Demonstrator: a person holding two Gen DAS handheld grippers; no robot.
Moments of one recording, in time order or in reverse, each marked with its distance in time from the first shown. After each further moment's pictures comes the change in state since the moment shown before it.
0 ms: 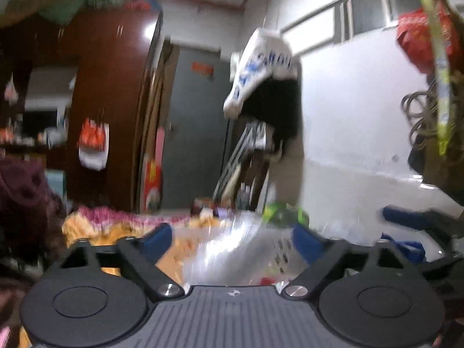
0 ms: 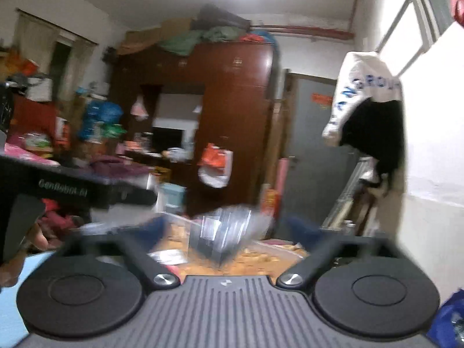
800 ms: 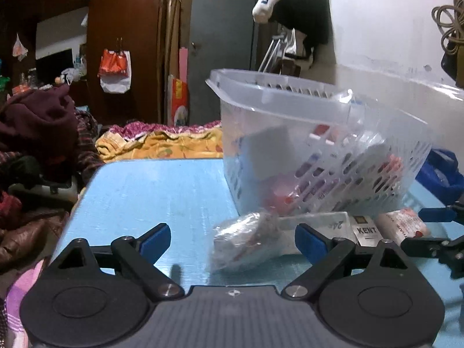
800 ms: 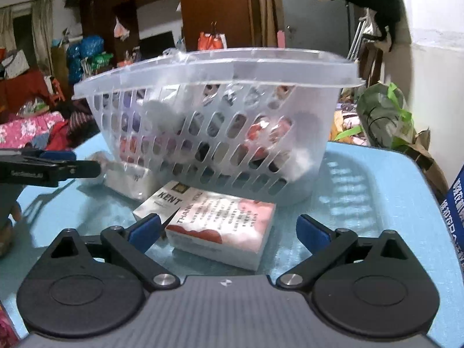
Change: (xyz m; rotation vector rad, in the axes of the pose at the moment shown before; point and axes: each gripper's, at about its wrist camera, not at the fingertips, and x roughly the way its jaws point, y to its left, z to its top) left arm -0.008 0.061 -0.097 0.048 0.349 0.116; right arm 0.000 0.009 -0.108 0.234 0.518 0.098
